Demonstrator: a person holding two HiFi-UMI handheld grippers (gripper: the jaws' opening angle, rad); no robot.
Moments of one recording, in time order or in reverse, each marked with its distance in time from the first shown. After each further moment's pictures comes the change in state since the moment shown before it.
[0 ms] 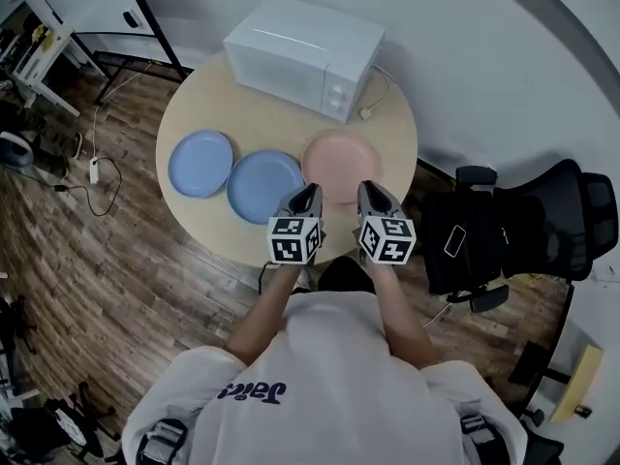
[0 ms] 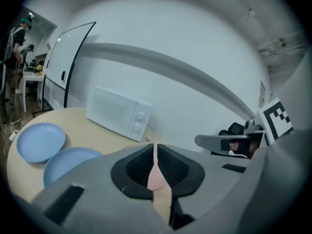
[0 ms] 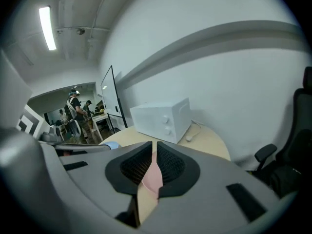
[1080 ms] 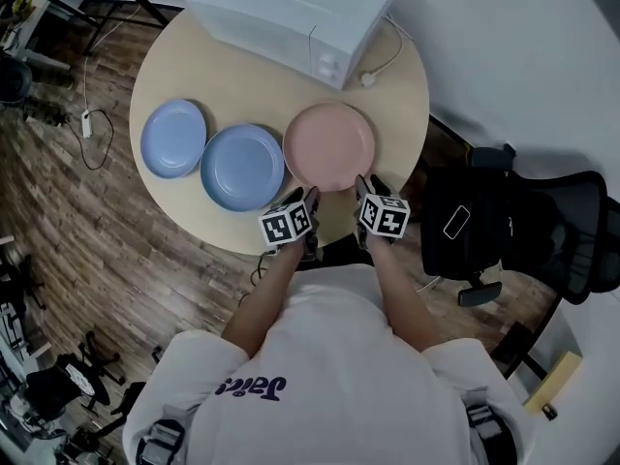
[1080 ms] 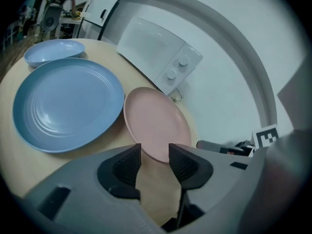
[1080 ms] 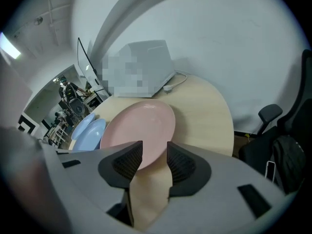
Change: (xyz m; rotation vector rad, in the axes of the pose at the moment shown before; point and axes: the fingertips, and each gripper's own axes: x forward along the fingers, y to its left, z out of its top) left arm 0.100 0.037 -0.166 -0.525 0.363 0.184; right arm 0.095 -0.128 -0.153 0.181 0.449 -0.026
